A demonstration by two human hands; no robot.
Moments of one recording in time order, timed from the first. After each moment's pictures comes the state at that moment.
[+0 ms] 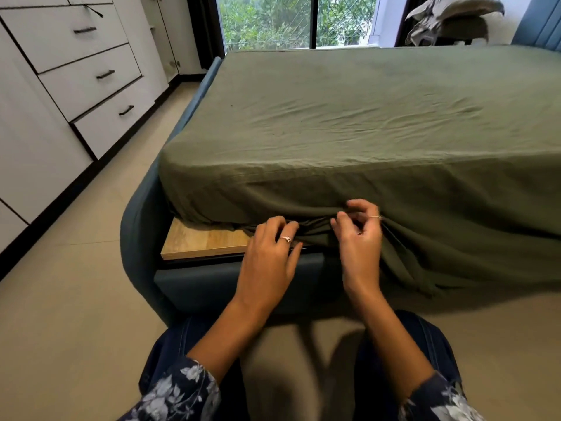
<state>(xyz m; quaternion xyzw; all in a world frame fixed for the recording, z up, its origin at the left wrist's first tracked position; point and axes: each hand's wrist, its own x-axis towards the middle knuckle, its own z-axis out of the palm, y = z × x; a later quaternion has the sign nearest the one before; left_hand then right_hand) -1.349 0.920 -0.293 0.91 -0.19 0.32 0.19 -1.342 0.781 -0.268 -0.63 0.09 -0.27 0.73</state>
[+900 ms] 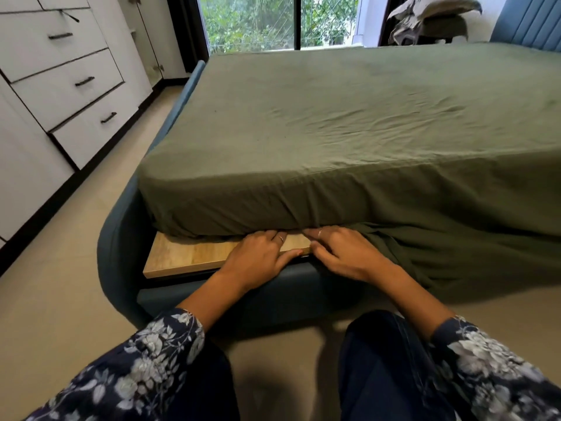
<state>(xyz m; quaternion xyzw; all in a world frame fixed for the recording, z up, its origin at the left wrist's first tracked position) -1.290 0.928 -0.291 0.95 -0.28 0.11 0.02 -1.306 0.732 -0.276 -0.96 -0.22 -0.04 0.17</state>
